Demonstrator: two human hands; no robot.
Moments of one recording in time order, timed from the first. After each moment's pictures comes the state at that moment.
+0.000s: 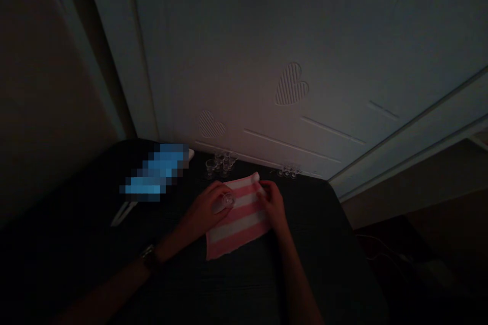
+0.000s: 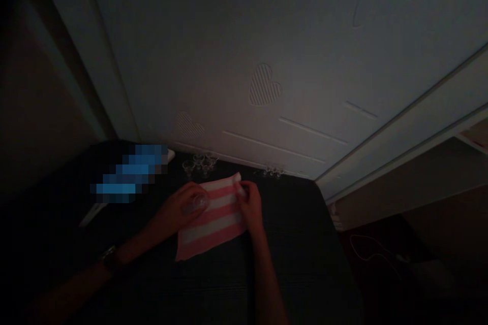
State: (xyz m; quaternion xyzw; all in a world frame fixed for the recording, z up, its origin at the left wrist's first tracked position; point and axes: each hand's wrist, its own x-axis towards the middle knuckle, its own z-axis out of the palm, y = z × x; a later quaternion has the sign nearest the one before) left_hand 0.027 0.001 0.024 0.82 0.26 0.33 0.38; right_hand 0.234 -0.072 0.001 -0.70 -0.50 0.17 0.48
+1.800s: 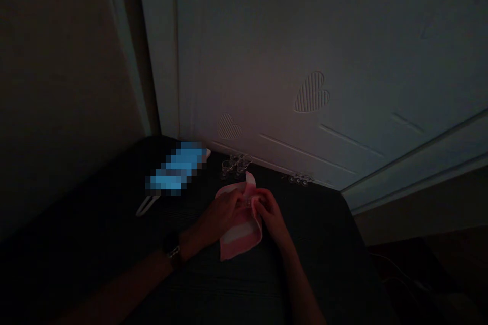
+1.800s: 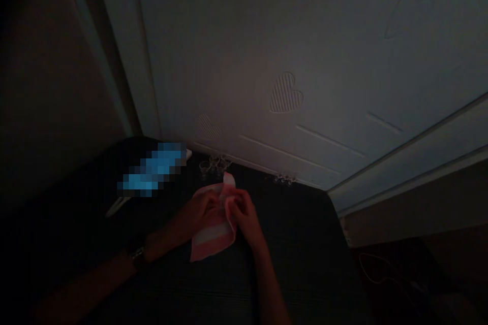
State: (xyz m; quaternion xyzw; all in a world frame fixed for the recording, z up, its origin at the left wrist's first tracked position) left_hand 0.030 -0.007 0.008 0.85 0.29 0.31 0.31; right_hand 0.188 -0.074 0.020 -0.55 -0.48 0.42 0.53
